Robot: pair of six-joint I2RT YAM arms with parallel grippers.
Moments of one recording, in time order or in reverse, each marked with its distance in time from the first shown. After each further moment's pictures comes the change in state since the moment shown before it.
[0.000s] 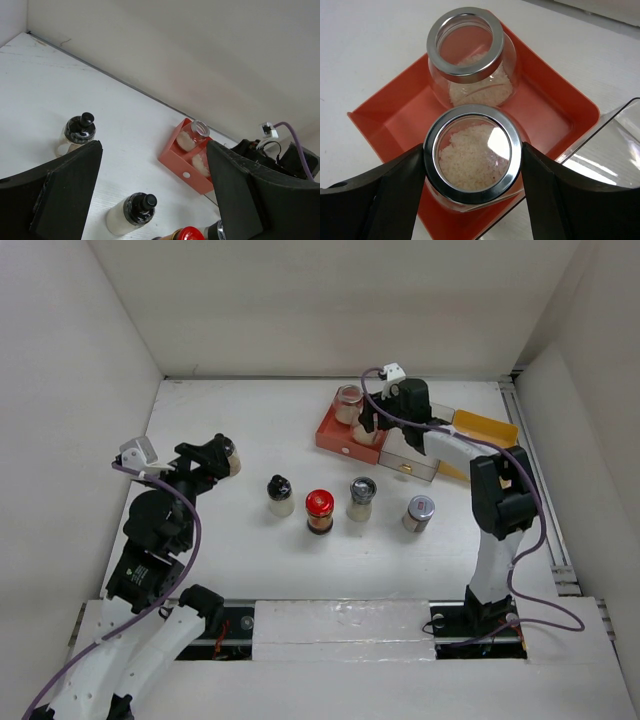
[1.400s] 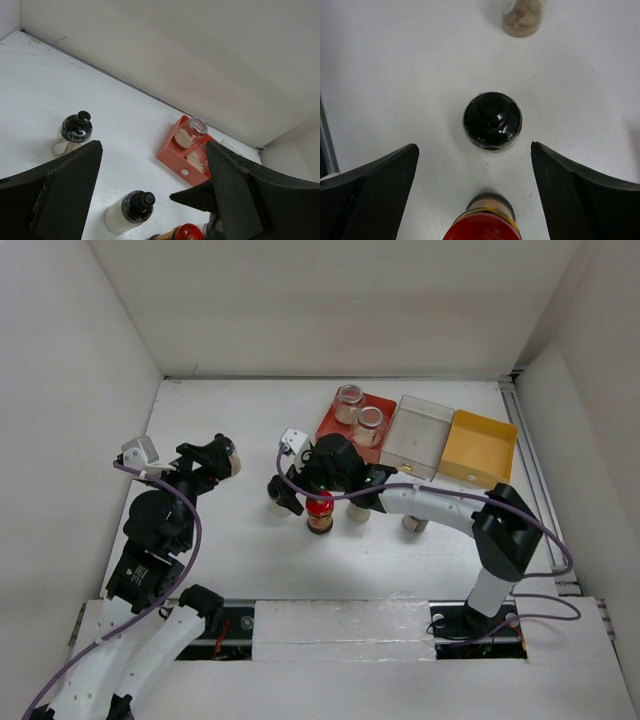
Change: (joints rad) left arm 0.000 0.007 0.000 0.000 0.019 0.000; right arm 0.589 -0.245 -0.125 -0.143 -0.057 -0.070
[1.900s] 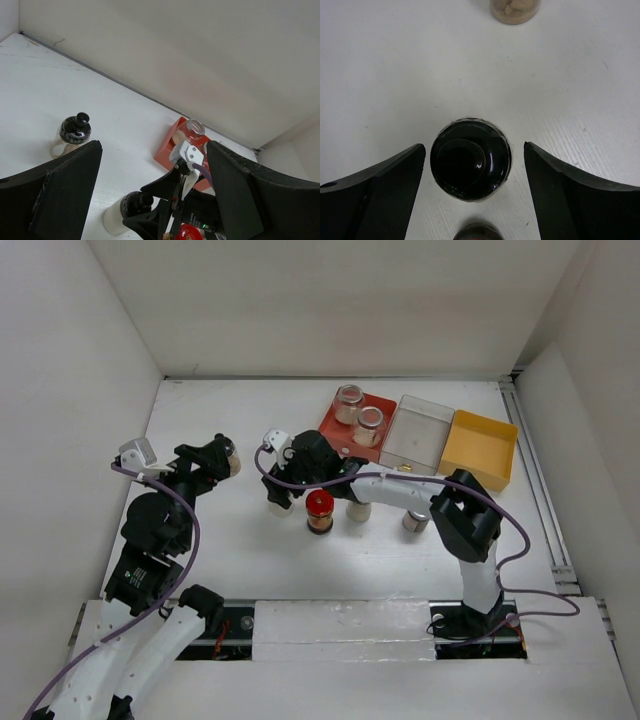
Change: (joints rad) left arm 0.000 -0.016 0.000 0.001 0.005 0.000; right arm -0.003 0.273 0.226 -0.072 0.030 -0.005
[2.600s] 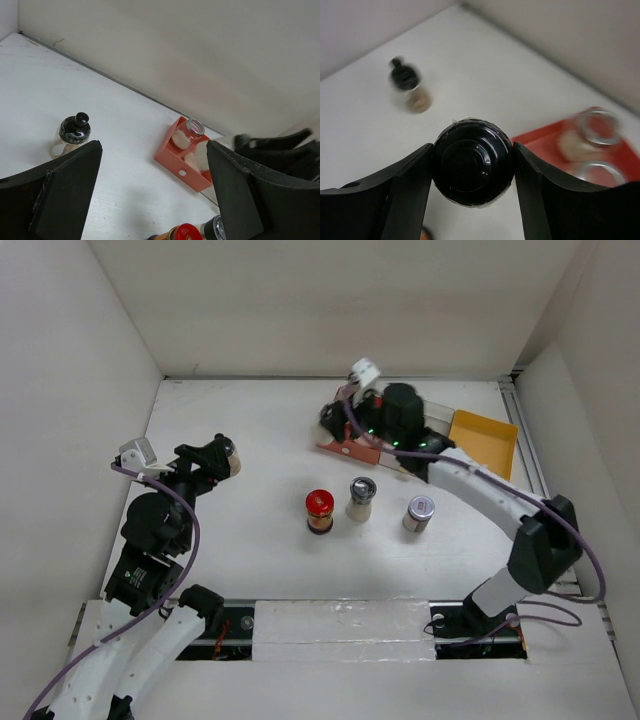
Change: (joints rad) left arm 0.000 -0.002 0.000 0.000 0.002 0.000; right arm -0.223 -0.343 -0.142 0.121 0.000 0.042
